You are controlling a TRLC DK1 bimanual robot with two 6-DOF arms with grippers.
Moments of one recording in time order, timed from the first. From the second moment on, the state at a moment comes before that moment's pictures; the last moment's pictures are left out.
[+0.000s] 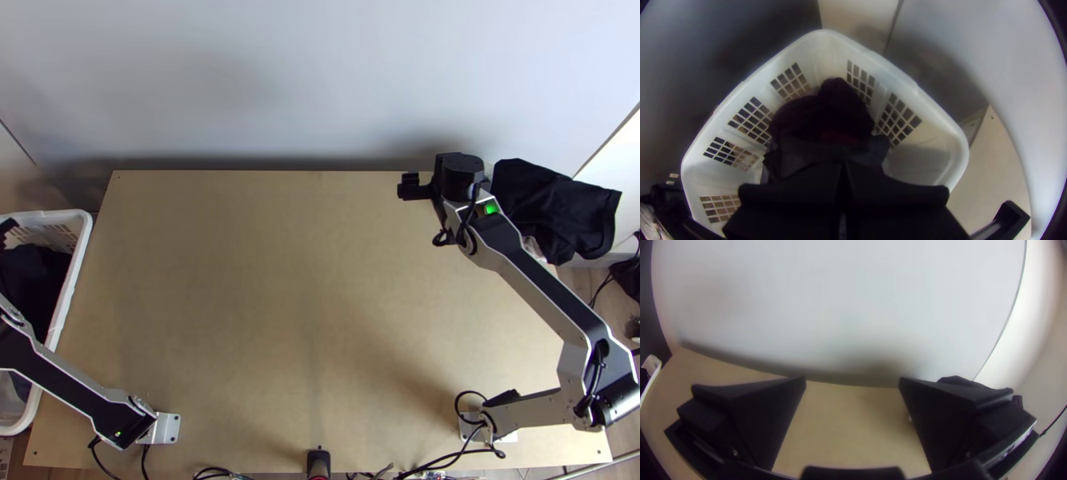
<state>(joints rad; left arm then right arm) 0.87 2.09 1.96 -0.84 -0.05 0.00 0.40 1.54 1.31 -0.14 0.40 0.05</state>
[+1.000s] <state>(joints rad) 0.55 1.71 2.05 -1.03 0.01 -0.14 0.32 1.37 1.16 -0.11 0.40 0.06</state>
